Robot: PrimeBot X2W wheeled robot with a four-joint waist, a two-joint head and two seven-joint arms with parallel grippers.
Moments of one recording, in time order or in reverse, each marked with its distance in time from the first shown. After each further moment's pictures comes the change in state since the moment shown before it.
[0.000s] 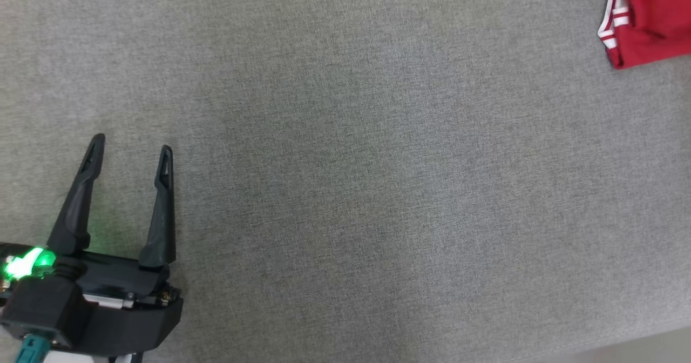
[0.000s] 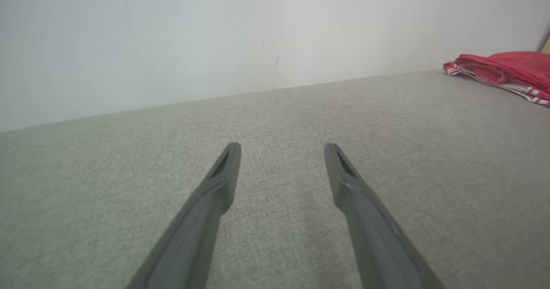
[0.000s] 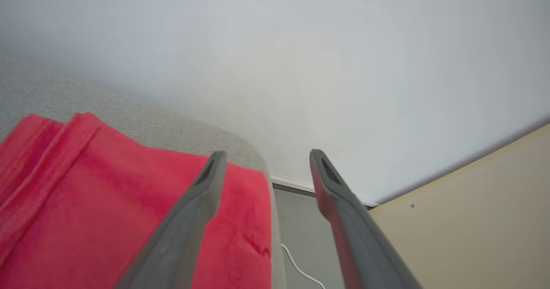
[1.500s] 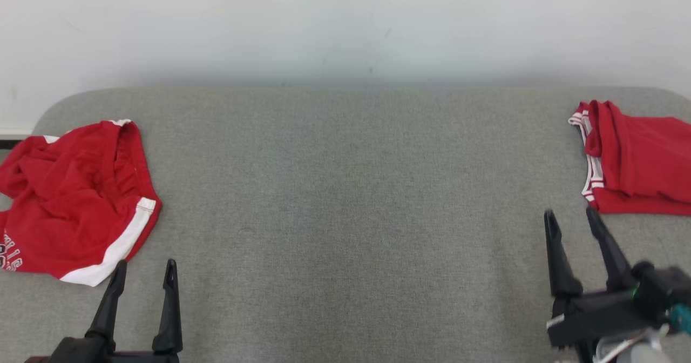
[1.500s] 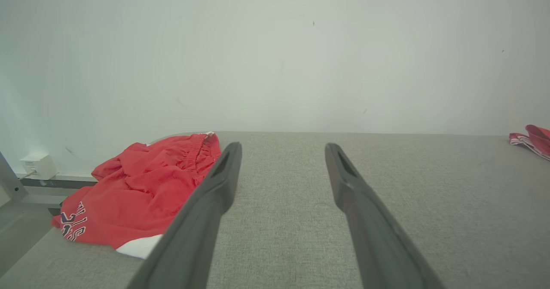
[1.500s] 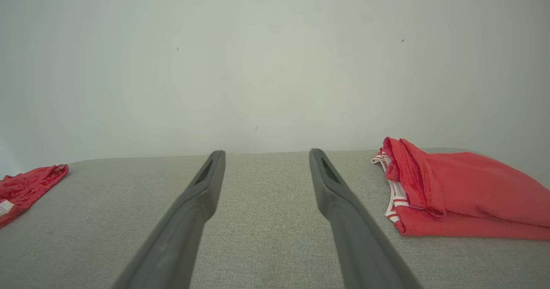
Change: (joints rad) left arm 0.210 -0.080 0.058 0.252 -0.071 0.015 0.000; right arm 1.141 0.571 -0.440 -0.668 -0.073 0.000 -0.146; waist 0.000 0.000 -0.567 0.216
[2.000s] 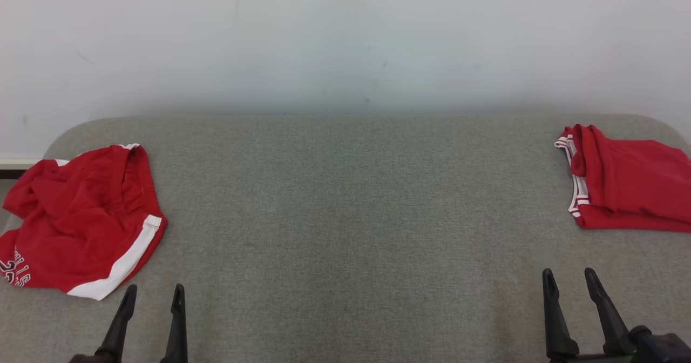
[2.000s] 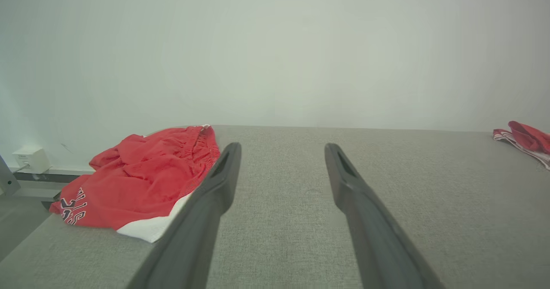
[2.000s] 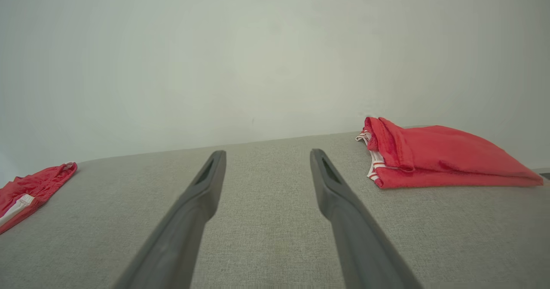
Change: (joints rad) left arm 0.049 -0.002 -0.003 0.034 -0.006 -0.011 0.000; right arm 0.231 0.129 -0.072 -0.153 -0.082 0.000 0.024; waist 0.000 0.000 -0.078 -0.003
